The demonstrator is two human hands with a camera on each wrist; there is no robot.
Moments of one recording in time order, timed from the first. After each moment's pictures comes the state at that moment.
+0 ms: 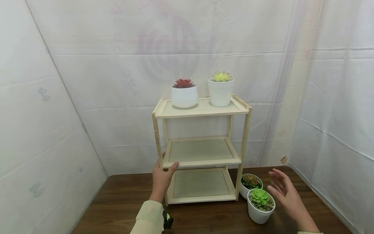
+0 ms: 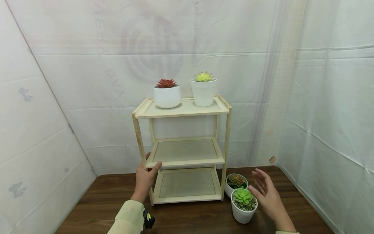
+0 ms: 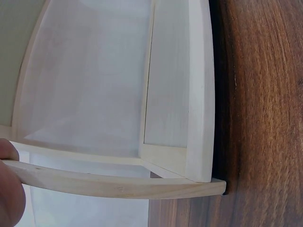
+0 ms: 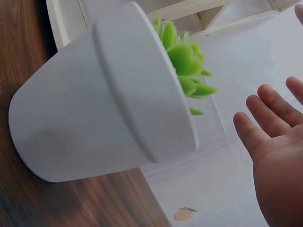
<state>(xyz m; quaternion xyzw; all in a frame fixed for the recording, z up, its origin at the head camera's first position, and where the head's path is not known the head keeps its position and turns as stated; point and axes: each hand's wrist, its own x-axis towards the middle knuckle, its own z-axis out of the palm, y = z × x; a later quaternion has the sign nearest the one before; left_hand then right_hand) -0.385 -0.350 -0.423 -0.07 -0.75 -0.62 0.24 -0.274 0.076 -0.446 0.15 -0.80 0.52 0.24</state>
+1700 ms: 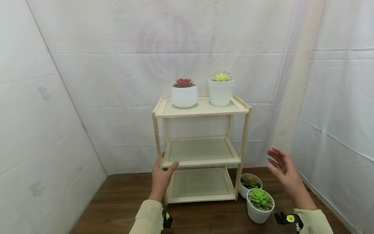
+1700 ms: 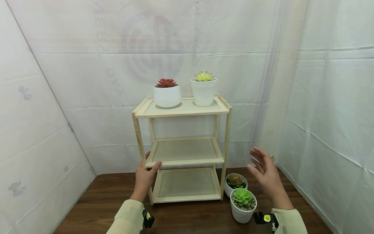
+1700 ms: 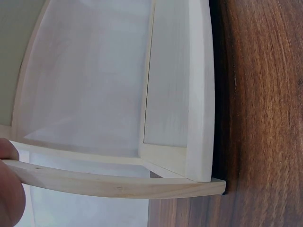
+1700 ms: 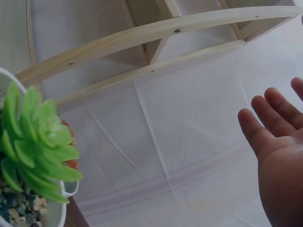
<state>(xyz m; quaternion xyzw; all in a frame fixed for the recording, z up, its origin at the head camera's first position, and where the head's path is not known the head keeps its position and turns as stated) -0.383 -0.350 -0.418 -0.06 -0.75 -0.62 0.22 -0.294 0.071 -0.377 0.23 -0.76 0.53 0.30</state>
